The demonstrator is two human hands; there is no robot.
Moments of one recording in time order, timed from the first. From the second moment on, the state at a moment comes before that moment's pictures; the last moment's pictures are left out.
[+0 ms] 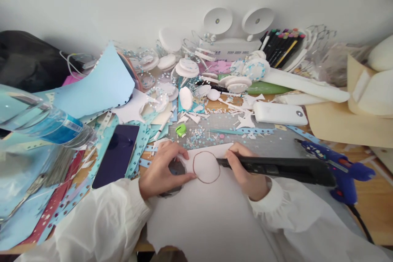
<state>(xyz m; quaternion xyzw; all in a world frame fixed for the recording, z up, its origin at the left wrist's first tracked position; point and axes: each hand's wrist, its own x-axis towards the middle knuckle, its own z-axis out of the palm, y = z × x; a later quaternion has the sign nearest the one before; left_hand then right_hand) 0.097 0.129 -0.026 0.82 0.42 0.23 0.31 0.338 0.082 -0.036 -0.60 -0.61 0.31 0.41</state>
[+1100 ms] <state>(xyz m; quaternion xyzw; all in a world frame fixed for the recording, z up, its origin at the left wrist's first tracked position) 0.096 0.128 -0.033 0.81 0.44 0.25 0.29 0.331 0.070 -0.038 -0.57 -0.65 0.21 0.45</state>
